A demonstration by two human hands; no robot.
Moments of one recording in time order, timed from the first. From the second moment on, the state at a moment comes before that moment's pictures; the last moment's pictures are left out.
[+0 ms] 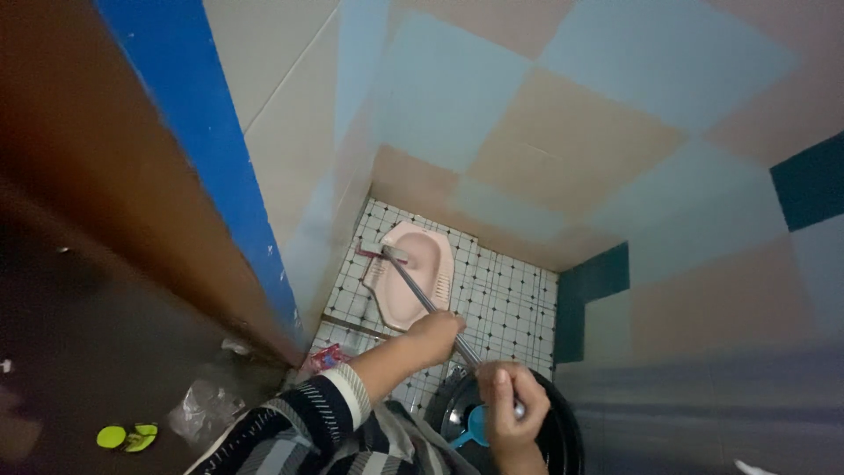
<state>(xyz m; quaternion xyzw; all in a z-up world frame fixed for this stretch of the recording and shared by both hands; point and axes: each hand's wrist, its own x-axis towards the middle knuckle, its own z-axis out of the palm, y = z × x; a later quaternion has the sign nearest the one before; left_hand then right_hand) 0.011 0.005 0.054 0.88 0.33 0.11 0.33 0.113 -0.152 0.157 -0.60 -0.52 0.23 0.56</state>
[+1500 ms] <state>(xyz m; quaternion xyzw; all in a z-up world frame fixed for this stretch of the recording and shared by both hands) 0.015 0.029 -0.019 0.84 0.37 0.20 0.35 0.104 -0.130 0.118 -0.50 -0.65 0.19 0.54</state>
